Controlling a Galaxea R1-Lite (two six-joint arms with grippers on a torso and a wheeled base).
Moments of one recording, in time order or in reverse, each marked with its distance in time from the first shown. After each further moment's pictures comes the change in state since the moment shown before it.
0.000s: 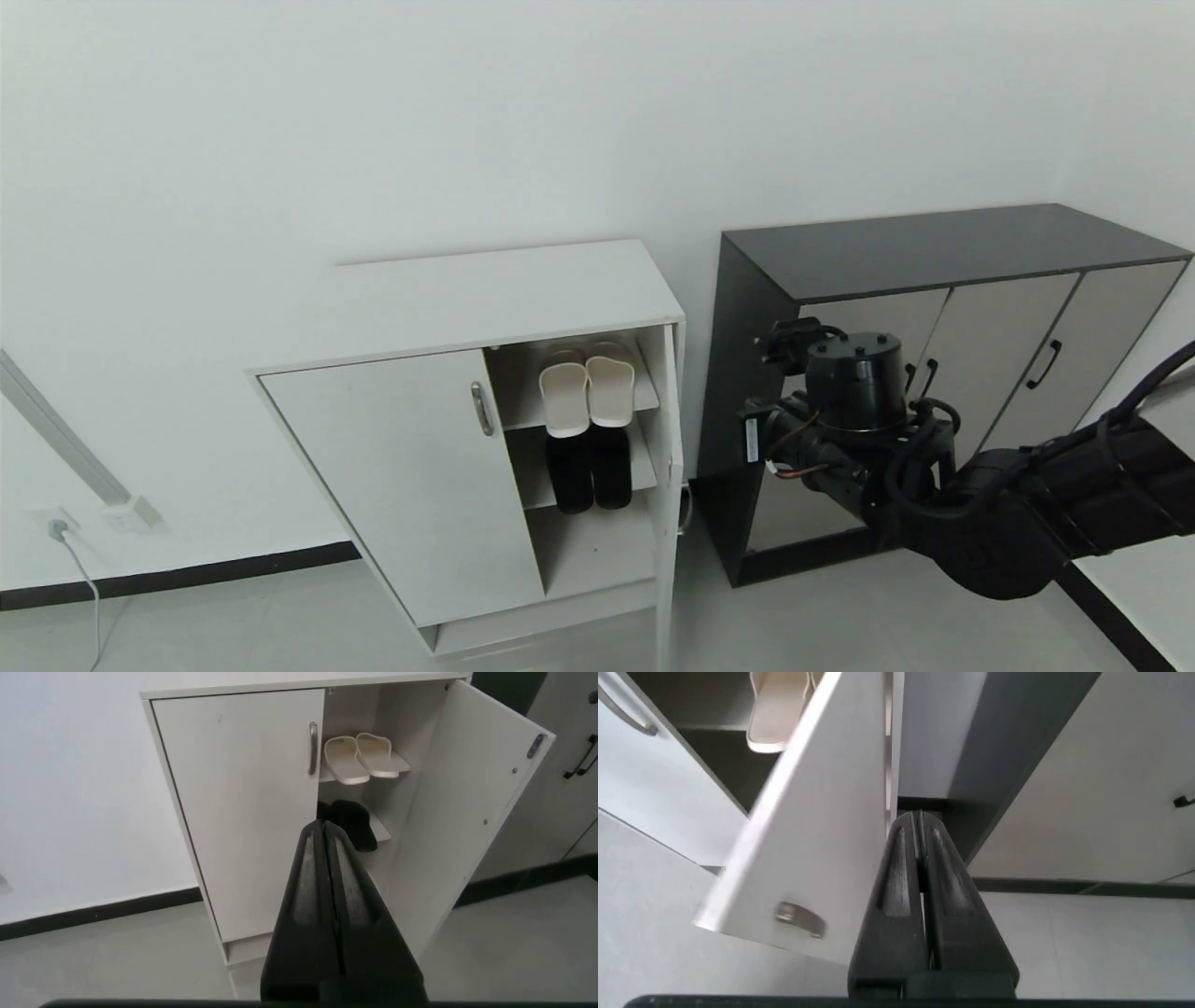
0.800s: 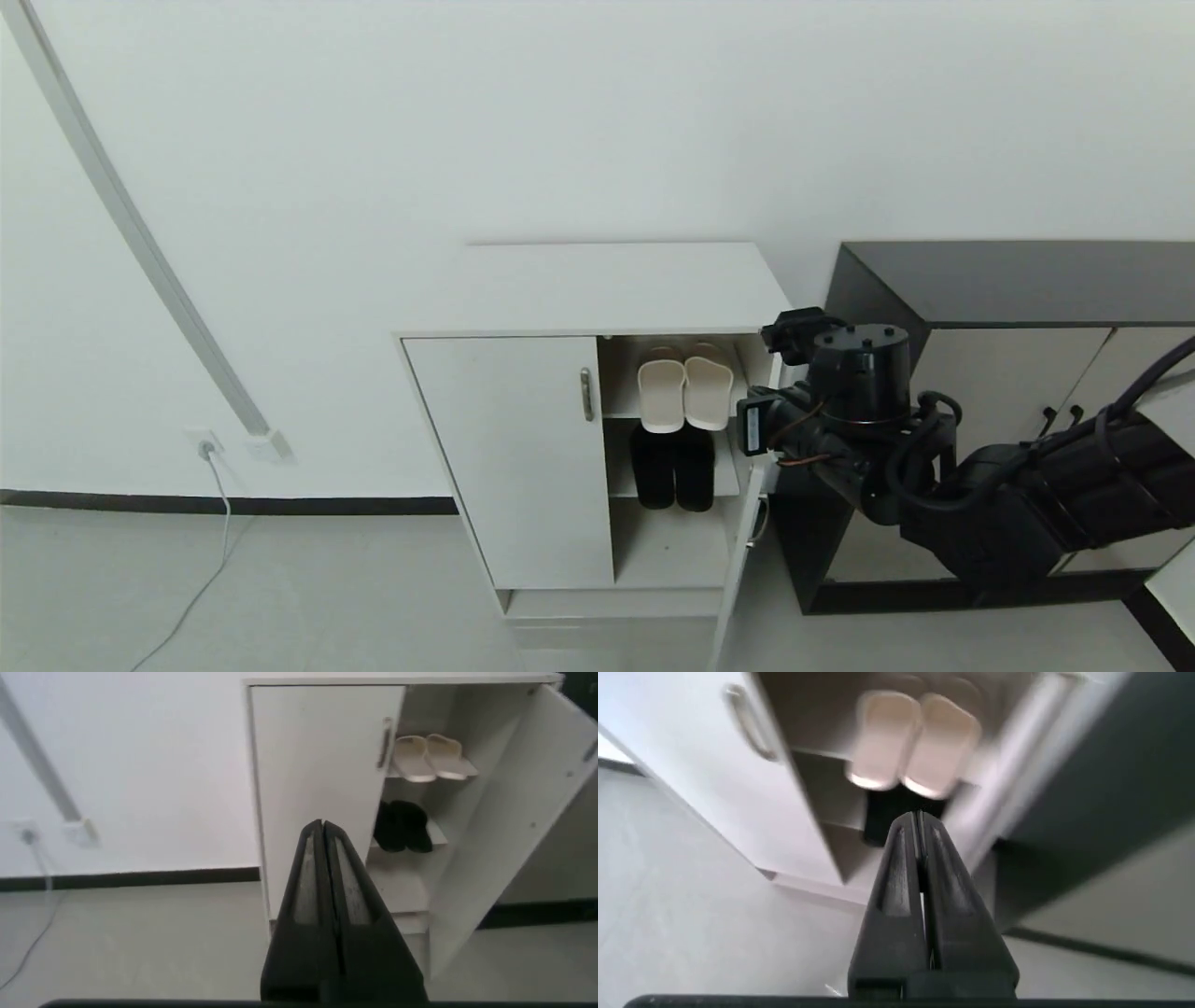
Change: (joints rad) left arm 0.000 0.000 0.000 0.000 0.001 0.000; right arm -0.019 0.001 -0.009 -0.037 0.001 -0.017
